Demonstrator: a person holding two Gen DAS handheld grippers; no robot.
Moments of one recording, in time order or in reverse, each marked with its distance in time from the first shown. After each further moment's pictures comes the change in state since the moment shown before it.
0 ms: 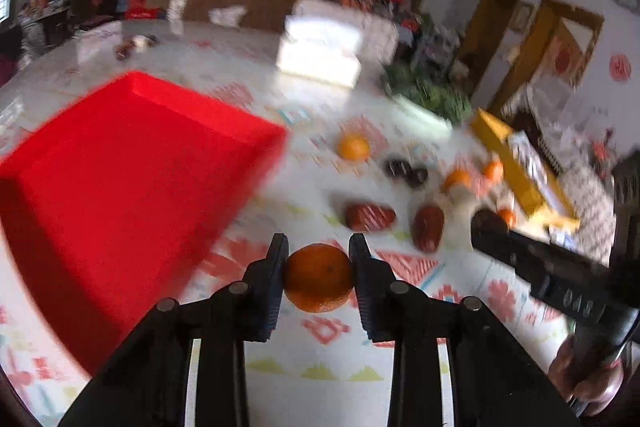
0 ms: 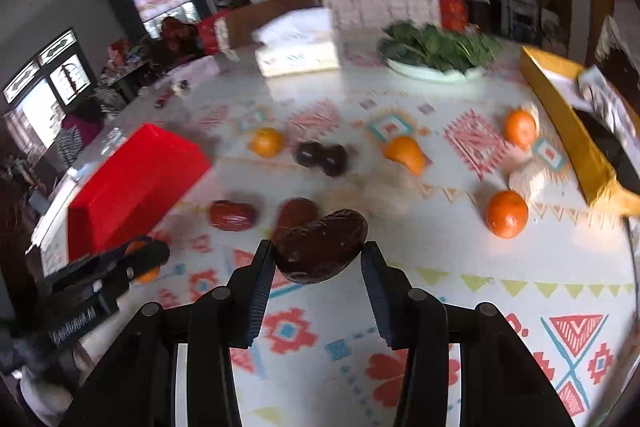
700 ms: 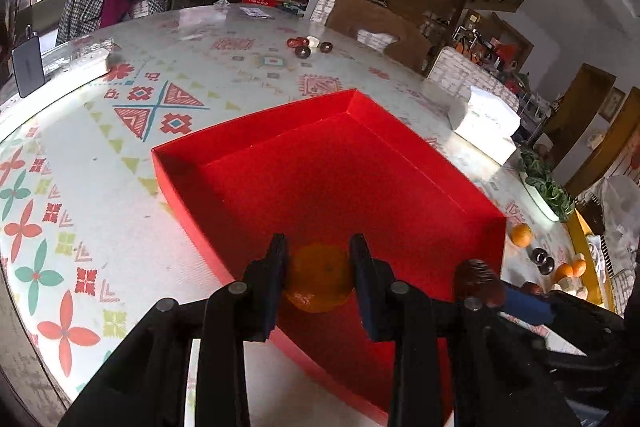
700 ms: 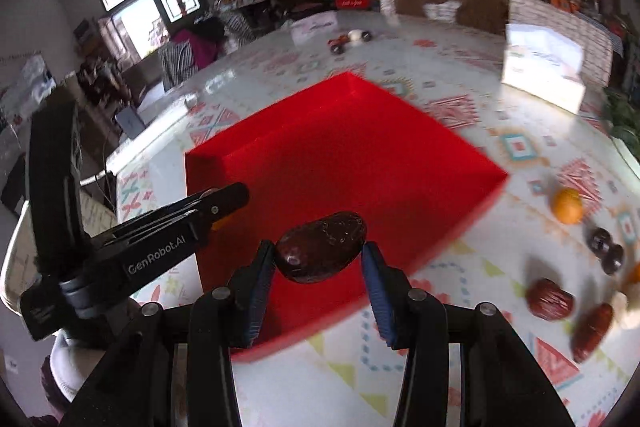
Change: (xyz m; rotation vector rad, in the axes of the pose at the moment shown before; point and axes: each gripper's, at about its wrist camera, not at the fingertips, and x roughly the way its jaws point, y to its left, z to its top) left arm -0.031 0.165 0.010 -0.279 -0.059 0.236; right arm 0.083 0.211 0.025 -0.318 0.155 0.306
